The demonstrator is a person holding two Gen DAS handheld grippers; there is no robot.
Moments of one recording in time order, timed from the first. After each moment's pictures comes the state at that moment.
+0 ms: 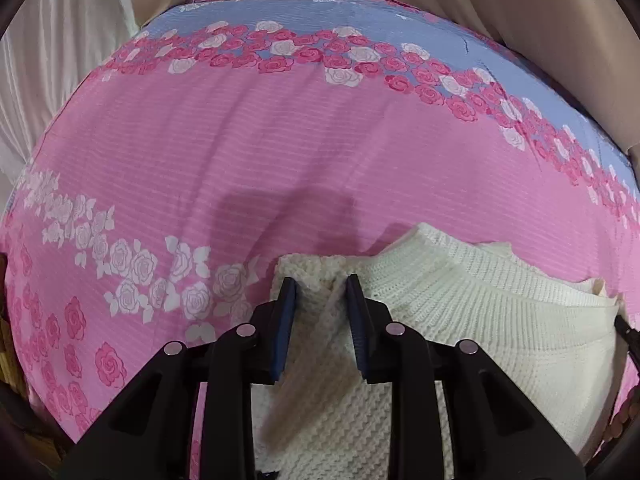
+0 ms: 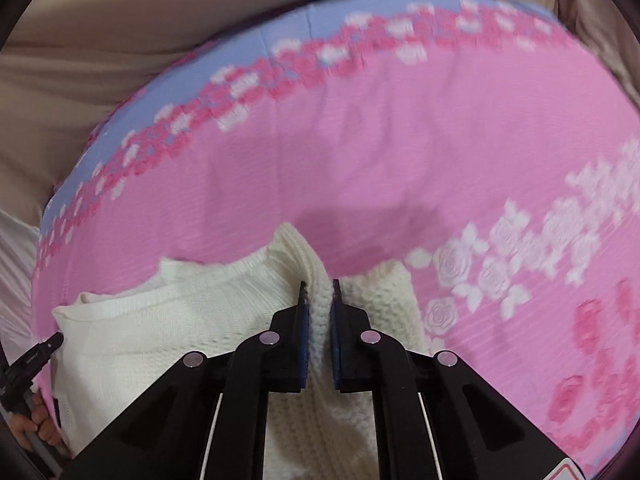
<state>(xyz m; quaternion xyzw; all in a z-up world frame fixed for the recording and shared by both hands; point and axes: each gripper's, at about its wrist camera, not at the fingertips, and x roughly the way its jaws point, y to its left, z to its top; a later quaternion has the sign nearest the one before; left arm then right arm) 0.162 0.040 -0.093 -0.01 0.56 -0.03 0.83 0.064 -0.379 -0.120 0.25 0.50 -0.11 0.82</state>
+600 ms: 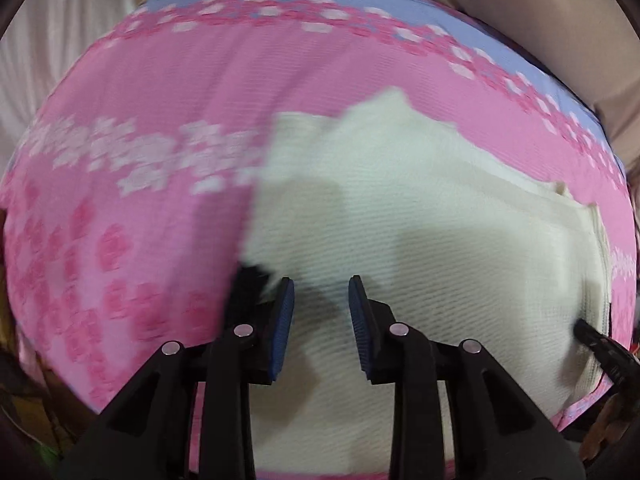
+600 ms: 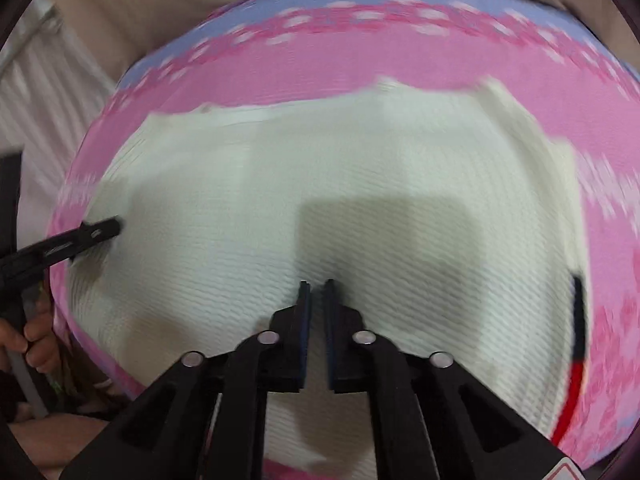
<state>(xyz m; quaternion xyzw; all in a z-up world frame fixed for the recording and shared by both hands) 0.063 0.063 -0.082 -0.02 0.58 -0.07 0.81 -0.022 -0.273 -0.109 0.18 0.56 -0.01 0.81</state>
